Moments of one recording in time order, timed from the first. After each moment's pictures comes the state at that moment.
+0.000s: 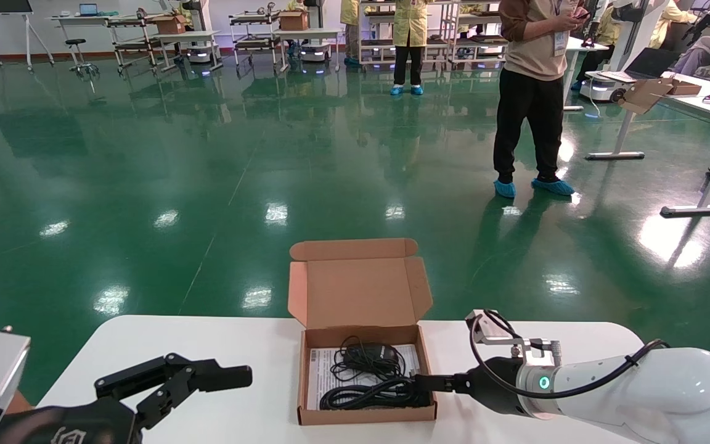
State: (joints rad) left arm -1.08 0.55 0.39 -1.23 0.63 1.42 -0.12; right arm 1.62 -1.34 -0.74 0.07 -1.55 -0.79 0.80
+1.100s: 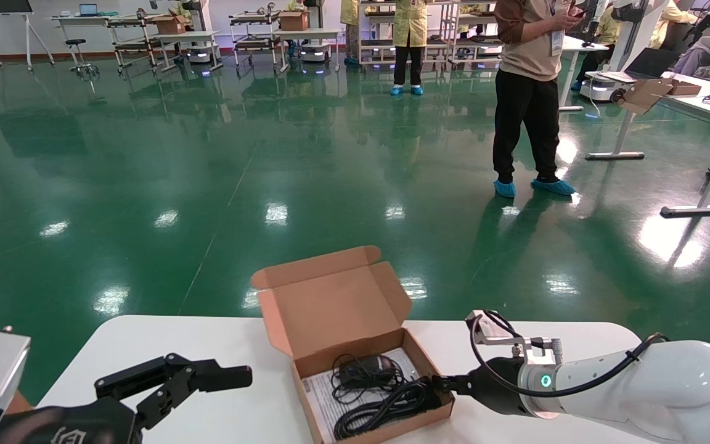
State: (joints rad) left arm -1.08 0.55 0.39 -1.23 0.63 1.42 -0.12; right arm 1.63 -1.34 -0.77 0.07 -1.56 -0.82 0.82
